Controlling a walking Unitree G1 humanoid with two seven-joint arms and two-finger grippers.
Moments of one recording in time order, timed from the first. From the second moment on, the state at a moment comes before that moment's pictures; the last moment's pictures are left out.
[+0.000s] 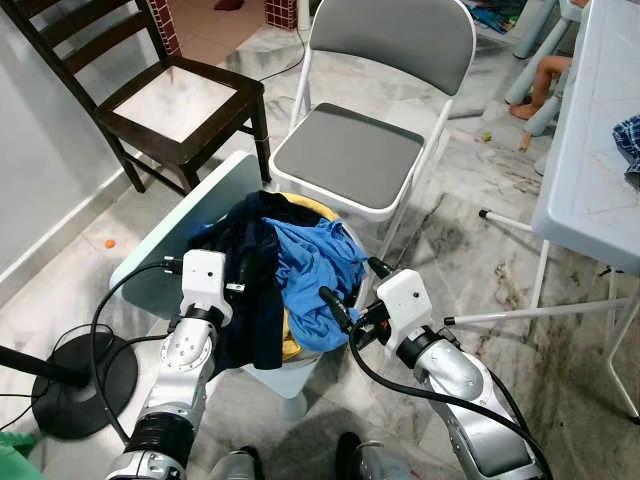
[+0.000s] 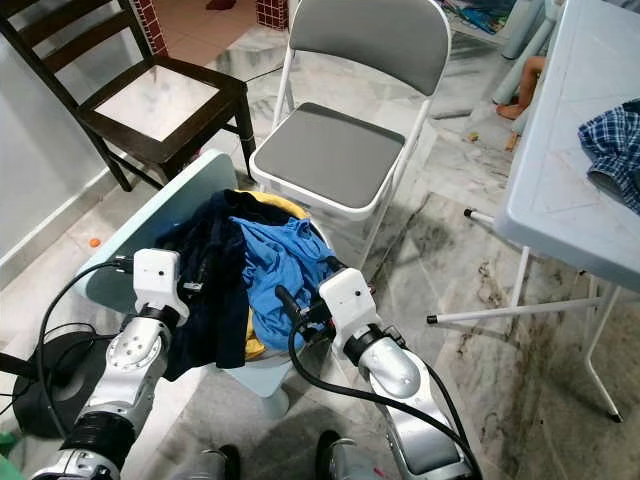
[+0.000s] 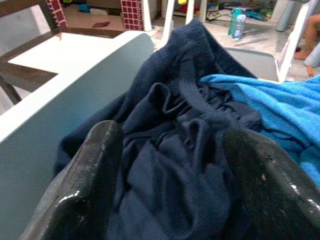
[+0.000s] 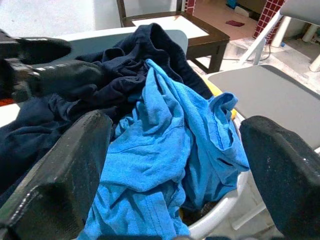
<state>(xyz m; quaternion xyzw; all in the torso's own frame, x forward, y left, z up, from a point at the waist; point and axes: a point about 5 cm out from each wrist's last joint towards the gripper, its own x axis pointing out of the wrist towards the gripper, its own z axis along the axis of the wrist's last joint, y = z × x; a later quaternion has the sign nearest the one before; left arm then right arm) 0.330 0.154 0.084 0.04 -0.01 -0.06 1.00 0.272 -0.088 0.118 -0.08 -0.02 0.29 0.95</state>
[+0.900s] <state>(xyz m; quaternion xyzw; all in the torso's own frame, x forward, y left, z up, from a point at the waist) 0.340 0.159 0.061 0.03 0.09 -0.06 0.99 0.268 -0.087 0.115 -0.08 -0.02 0.29 0.95</state>
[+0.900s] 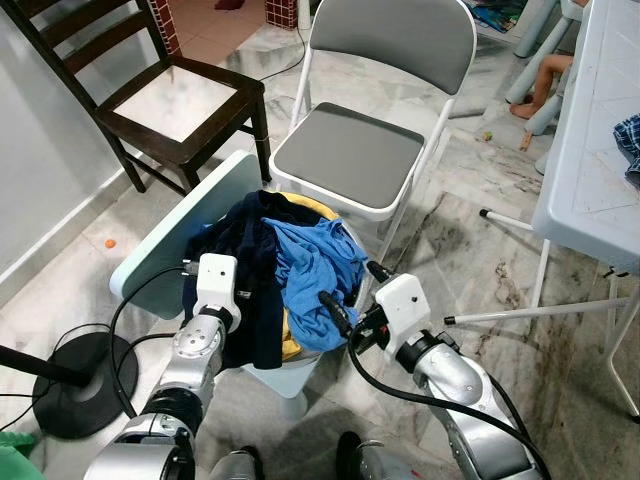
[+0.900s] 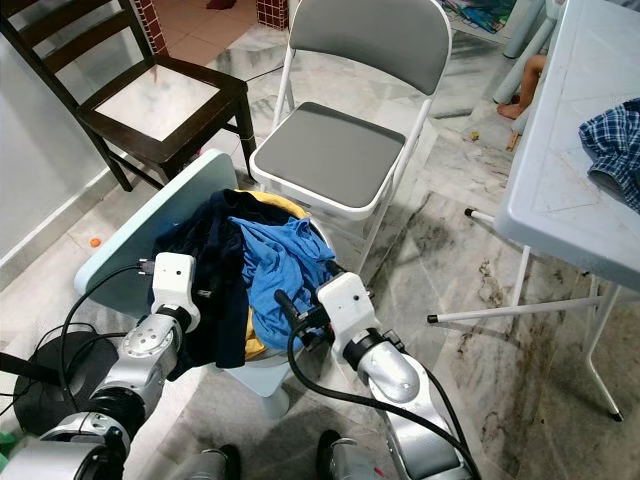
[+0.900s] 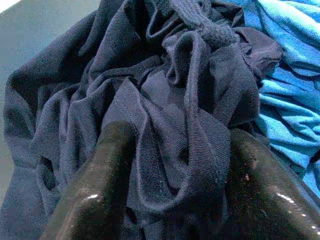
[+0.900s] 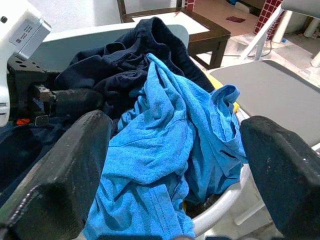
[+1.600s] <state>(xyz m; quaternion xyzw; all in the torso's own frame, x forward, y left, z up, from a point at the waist) 0.341 0.158 0.064 0.08 0.07 -0.07 0.99 0.273 -0.088 0.121 -0.08 -0.03 0.28 0.96</state>
